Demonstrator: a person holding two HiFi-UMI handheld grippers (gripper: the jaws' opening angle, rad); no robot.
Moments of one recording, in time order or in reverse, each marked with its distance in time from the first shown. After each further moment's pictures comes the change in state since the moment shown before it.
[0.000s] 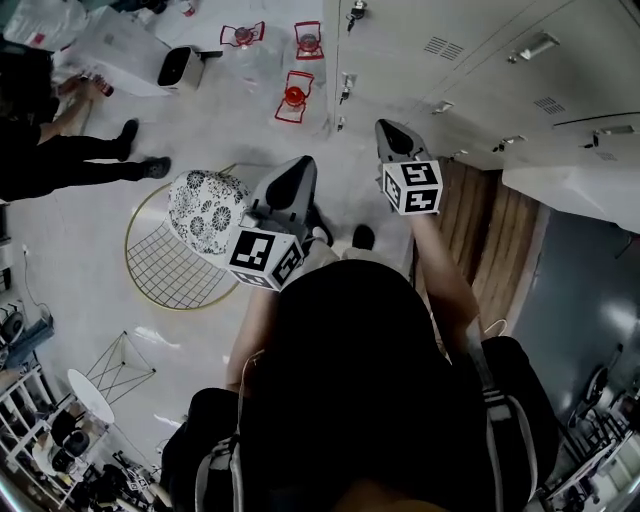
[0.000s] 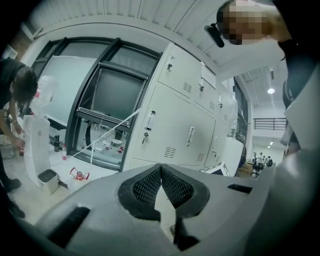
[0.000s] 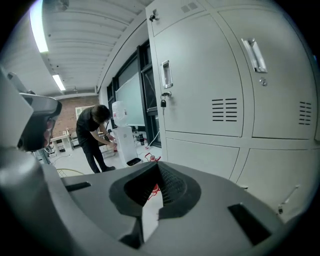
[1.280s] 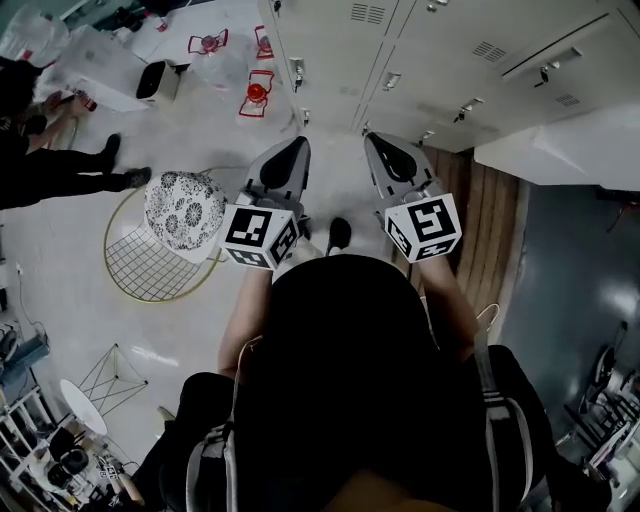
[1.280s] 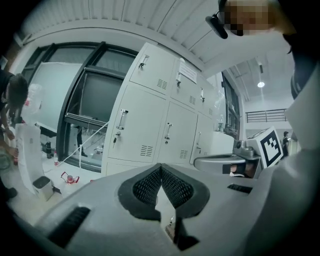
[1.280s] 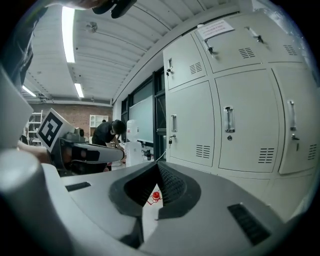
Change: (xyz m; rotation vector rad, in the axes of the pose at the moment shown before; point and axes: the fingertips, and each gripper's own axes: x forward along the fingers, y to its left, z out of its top) left arm 0.006 -0.128 -0.019 0.089 -0.014 -0.055; right arm -0.218 0.018 0.051 -0.110 -0.214 0.074
